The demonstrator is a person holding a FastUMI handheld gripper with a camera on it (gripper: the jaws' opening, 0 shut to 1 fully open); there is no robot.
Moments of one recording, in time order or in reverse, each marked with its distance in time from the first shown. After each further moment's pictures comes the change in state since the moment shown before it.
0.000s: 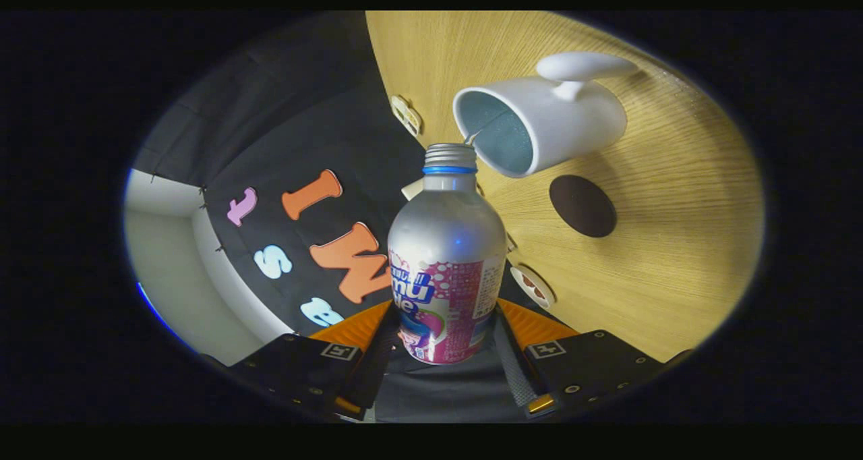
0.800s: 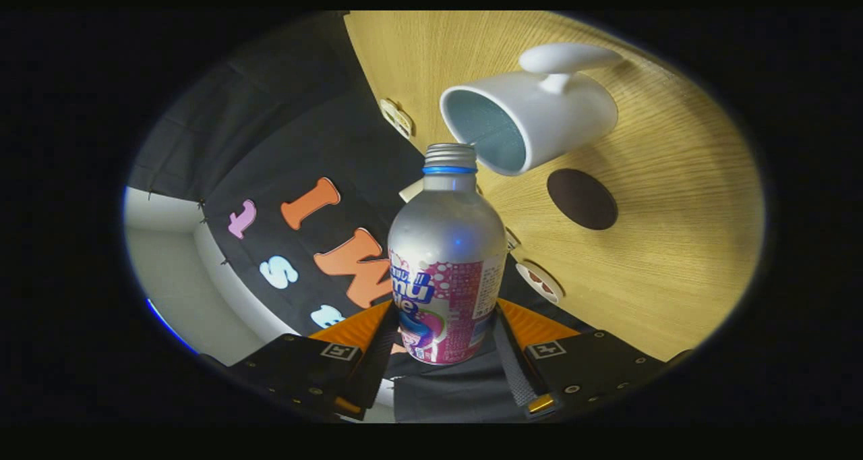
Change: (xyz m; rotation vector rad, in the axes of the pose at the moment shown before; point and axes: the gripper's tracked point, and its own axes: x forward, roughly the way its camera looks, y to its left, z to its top) arm 0.001 0.007 0.002 0.077 0.009 0.003
